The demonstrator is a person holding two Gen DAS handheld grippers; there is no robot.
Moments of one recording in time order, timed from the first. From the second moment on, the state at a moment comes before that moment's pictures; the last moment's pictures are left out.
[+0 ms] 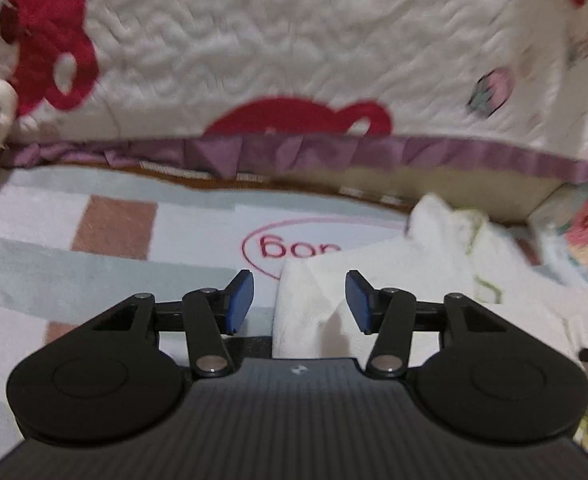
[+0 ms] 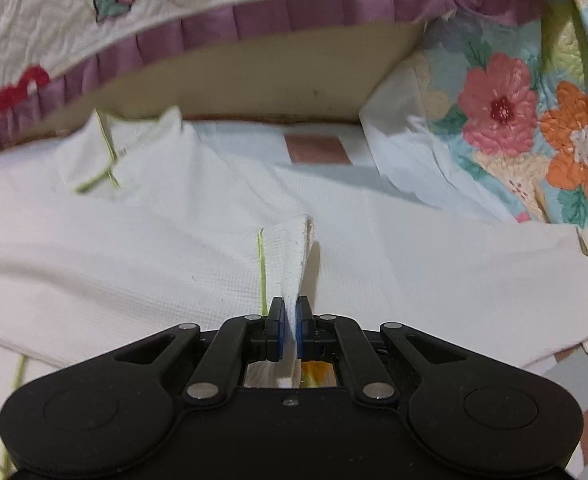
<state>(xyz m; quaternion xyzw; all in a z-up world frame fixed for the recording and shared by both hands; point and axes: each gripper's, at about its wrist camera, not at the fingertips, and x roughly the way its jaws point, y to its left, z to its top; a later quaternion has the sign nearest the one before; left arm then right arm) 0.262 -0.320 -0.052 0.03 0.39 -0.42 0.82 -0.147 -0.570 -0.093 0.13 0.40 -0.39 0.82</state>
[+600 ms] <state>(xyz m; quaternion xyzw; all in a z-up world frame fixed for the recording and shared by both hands) 0.283 -0.337 -0.076 0.14 0.39 -0.41 0.81 -0.155 -0.564 -0.096 0.08 0.36 -0.36 0.86</state>
